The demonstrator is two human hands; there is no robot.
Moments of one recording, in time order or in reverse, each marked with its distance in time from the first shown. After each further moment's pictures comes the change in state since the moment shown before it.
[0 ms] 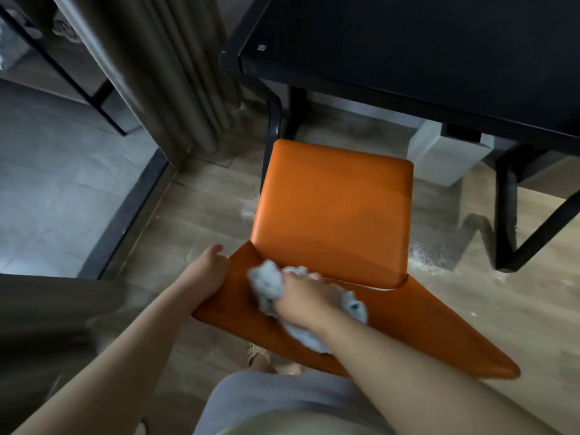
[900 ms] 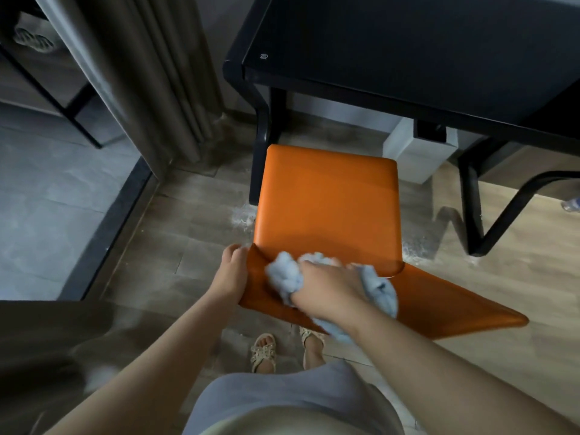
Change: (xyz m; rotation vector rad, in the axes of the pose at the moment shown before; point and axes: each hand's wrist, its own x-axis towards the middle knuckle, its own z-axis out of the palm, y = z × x) left_hand -0.015 -0.014 -0.001 -0.643 -0.083 -0.006; right_hand -0.035 -0.055 -0.015 -0.113 0.161 0.123
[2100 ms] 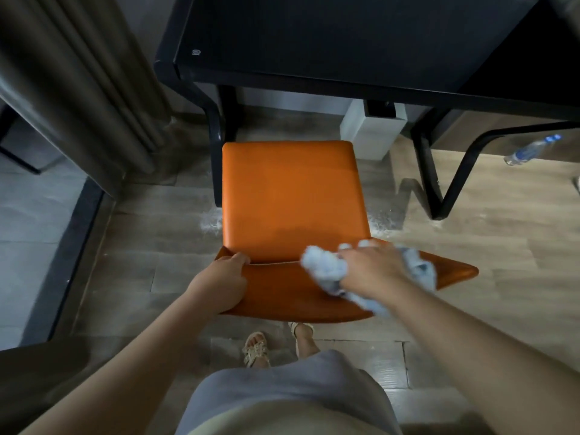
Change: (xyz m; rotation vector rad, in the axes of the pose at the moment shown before) left_hand -0.018 0.029 0.018 1.203 -0.318 0.337; right_hand -0.023 0.101 -0.003 -0.139 0.062 0.228
